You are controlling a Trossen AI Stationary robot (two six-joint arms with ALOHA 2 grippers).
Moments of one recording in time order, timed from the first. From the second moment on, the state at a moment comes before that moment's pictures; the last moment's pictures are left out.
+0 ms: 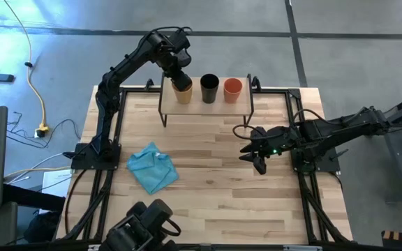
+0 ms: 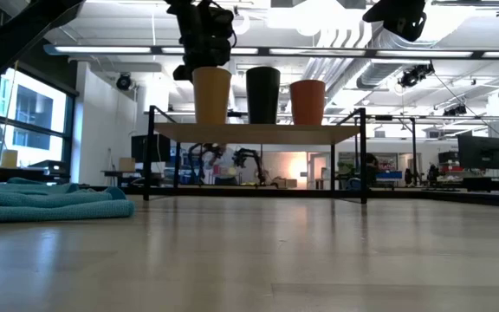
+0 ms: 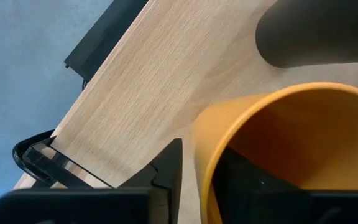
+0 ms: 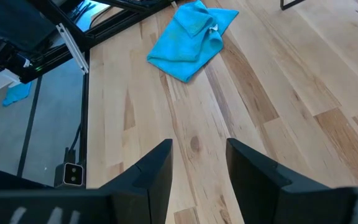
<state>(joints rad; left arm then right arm) 0.82 2.08 2.34 -1.56 0.08 0.05 0.23 1.05 0.98 -0.56 0.10 0.57</state>
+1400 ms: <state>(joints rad) 0.82 1.89 2.34 -1.50 0.07 0.05 0.23 1.05 0.98 -0.56 0.10 0.54</state>
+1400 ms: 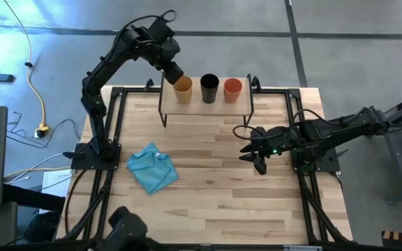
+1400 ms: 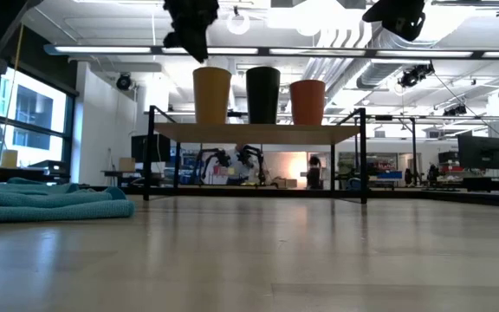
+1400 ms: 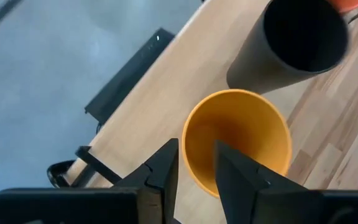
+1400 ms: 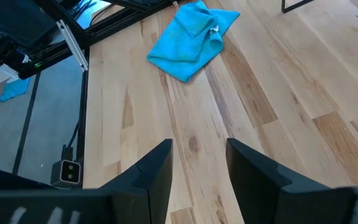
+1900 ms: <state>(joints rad) 0.82 1.62 2.34 -1.41 0.12 0.06 0.22 1.05 0.98 -0.56 0.10 0.34</state>
